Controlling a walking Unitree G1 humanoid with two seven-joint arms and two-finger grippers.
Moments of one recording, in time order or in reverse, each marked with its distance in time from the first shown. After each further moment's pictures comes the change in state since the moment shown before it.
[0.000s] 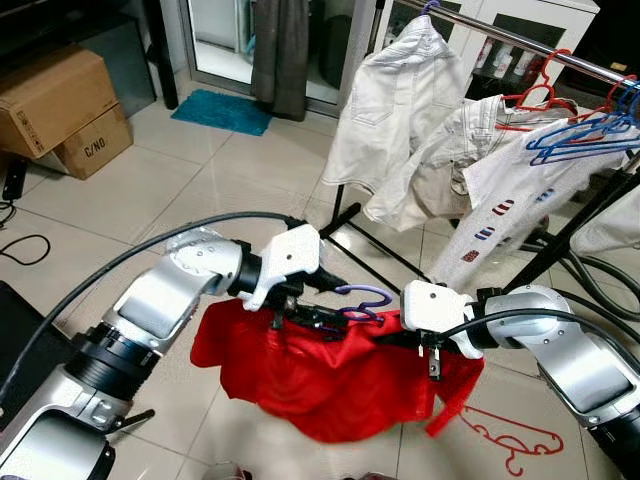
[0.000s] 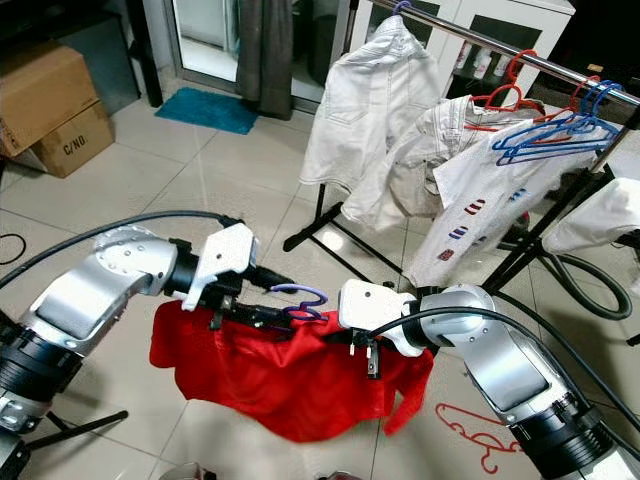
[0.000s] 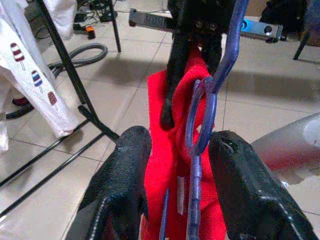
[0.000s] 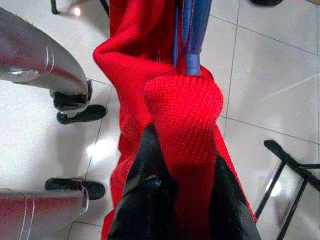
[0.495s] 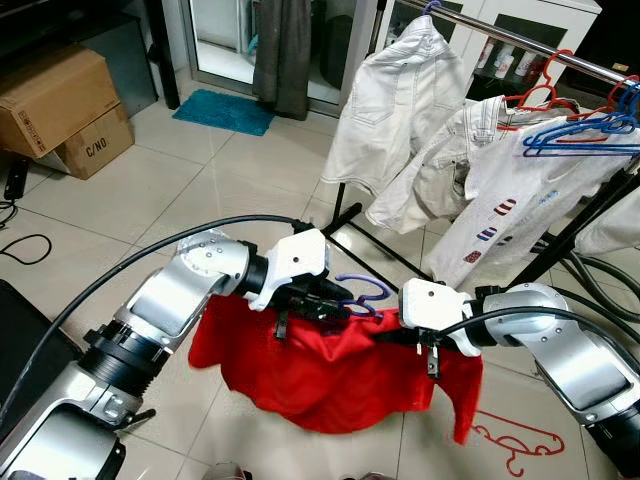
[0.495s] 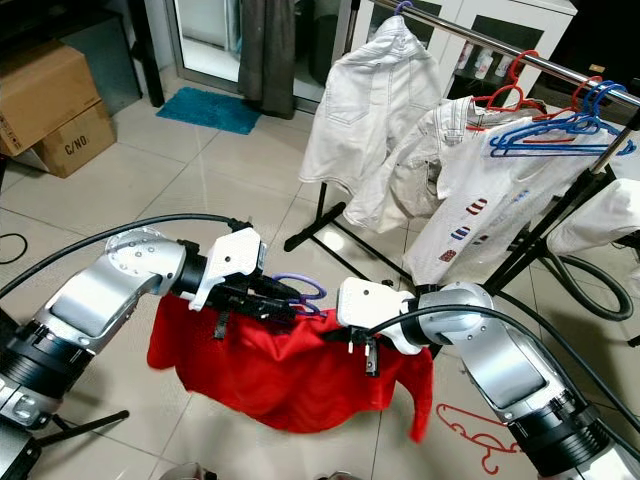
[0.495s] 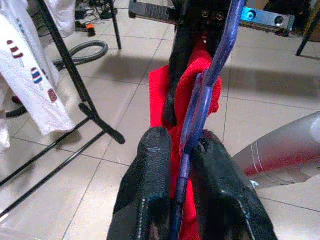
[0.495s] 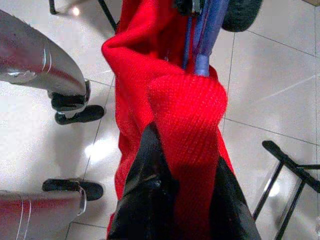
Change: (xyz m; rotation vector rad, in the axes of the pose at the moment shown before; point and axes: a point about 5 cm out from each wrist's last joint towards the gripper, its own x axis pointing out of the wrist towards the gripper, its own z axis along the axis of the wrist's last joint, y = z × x) left arm 0.006 0.005 -0.004 0.005 0.009 0.000; right arm 0.001 -0.002 0.001 -0.003 0.002 -0.004
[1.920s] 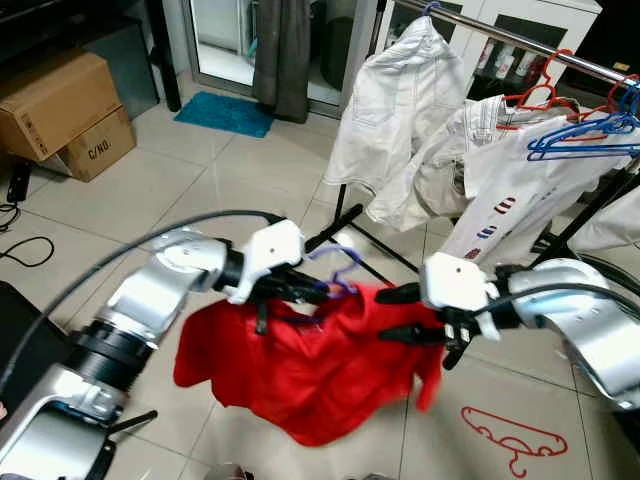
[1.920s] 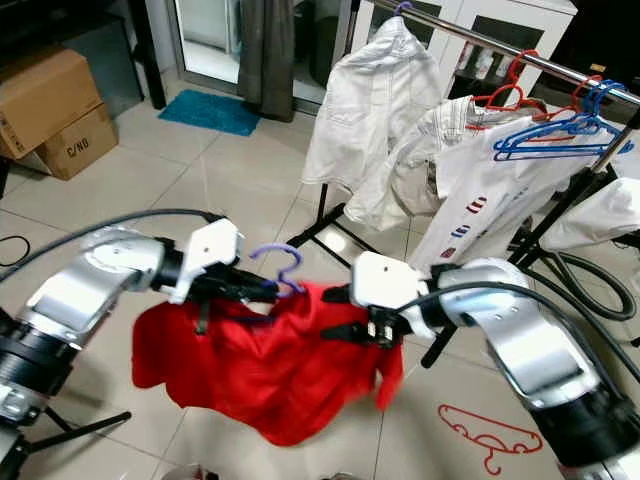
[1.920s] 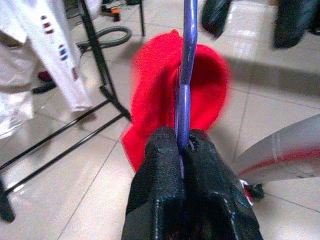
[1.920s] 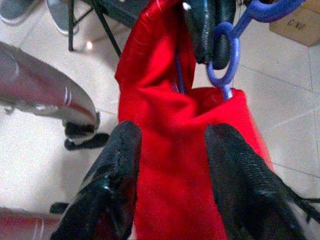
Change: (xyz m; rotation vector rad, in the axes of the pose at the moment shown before) left arm -0.028 0.010 -0.020 -0.057 0.035 0.118; right arm -0.033 -0.007 0.023 -0.003 -0.143 0.040
